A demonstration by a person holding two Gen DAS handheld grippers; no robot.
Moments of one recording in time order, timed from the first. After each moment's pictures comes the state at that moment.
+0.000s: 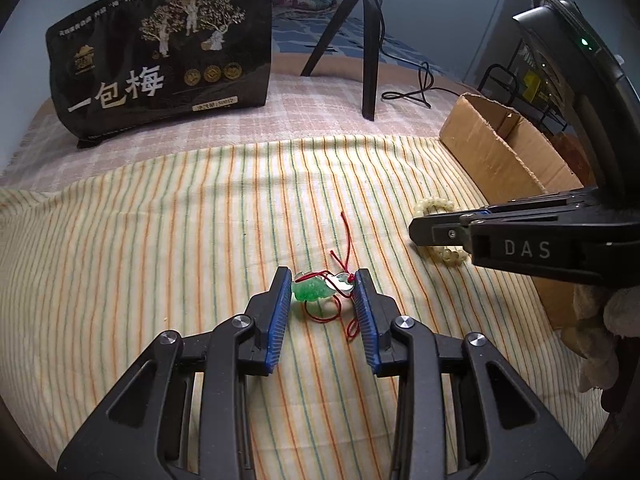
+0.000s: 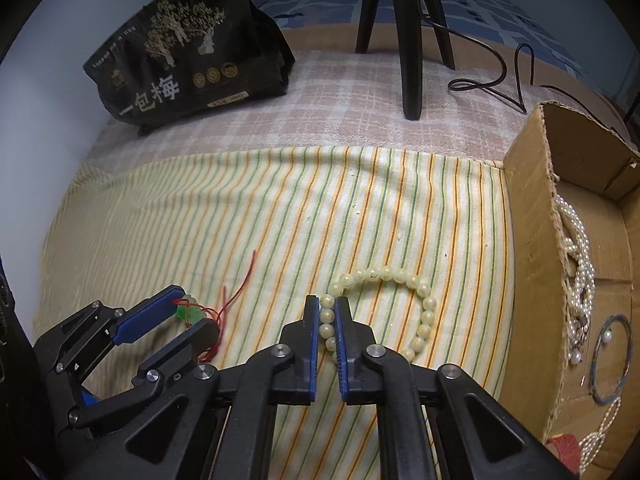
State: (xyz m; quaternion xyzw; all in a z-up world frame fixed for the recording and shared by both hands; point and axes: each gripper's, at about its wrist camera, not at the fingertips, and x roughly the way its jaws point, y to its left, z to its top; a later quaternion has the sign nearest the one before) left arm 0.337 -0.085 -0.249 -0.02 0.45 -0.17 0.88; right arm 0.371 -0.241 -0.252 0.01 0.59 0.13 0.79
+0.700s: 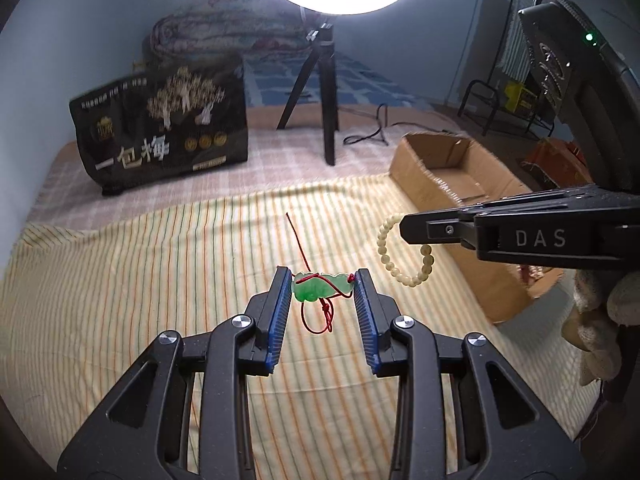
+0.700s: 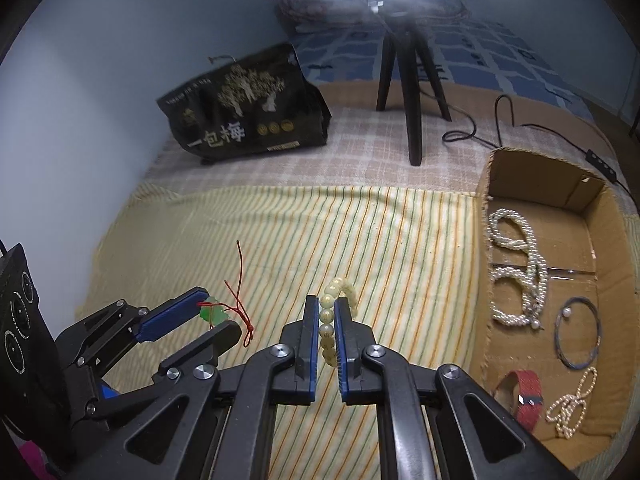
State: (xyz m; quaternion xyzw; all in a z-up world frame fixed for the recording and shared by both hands) left arm 0.284 -0.097 -0.178 0.00 0.39 -0.19 0.90; right arm 0.321 -0.267 -0.166 0.03 0.53 0.17 0.83
